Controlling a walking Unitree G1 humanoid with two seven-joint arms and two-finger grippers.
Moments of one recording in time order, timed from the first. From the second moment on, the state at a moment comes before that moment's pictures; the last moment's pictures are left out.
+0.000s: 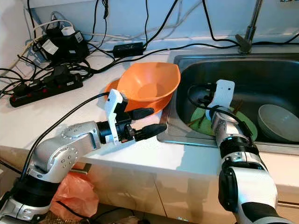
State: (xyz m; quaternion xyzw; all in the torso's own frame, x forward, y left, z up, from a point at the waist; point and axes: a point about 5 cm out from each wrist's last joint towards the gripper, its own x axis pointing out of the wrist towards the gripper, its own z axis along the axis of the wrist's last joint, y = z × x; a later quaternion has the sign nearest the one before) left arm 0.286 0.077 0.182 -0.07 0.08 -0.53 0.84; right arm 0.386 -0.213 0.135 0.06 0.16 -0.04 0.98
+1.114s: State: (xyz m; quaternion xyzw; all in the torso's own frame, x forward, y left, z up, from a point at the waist) left arm 0.321 0.101 0.208 0.01 -0.03 -0.39 0.92; right arm 0.386 -0.232 0.214 -0.07 -0.06 -0.17 0.98
